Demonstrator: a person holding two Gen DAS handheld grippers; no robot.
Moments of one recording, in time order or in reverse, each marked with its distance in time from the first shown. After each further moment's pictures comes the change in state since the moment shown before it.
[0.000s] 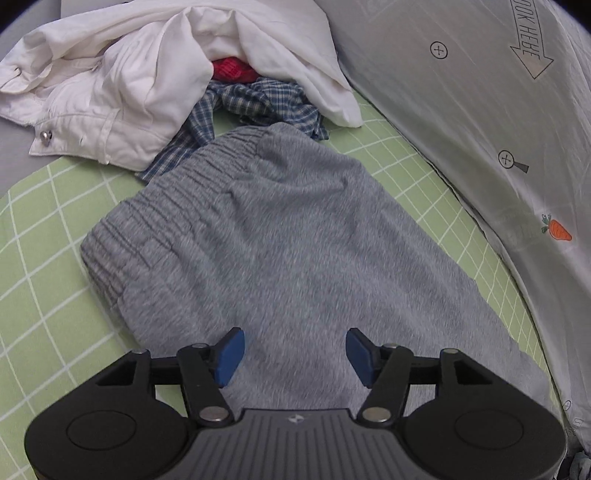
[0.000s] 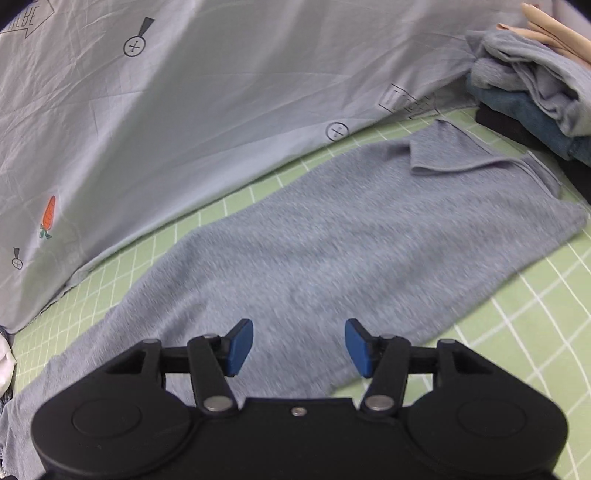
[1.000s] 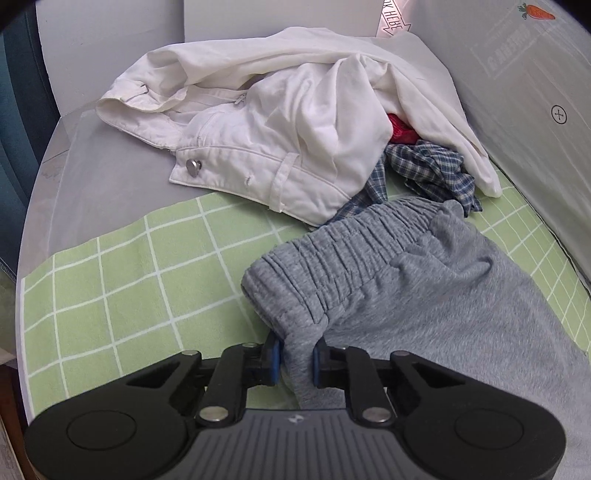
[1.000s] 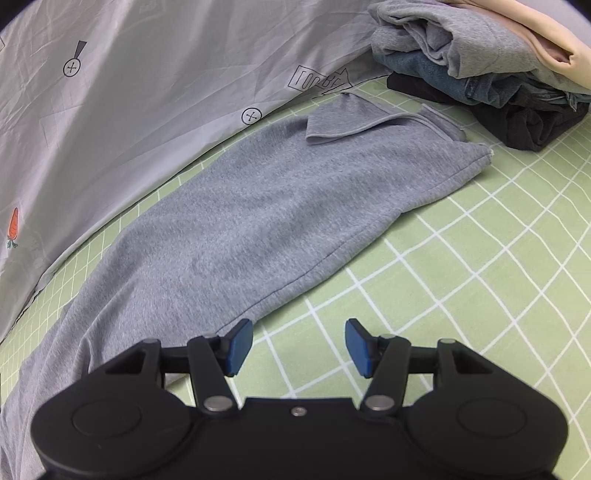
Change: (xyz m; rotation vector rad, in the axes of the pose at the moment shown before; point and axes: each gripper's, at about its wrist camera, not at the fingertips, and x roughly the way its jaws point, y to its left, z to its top) left arm -0.006 0.074 0.029 -0.098 -0.200 0.353; right arm -0.026 -0.054 -0.024 0.101 0.003 -0.099
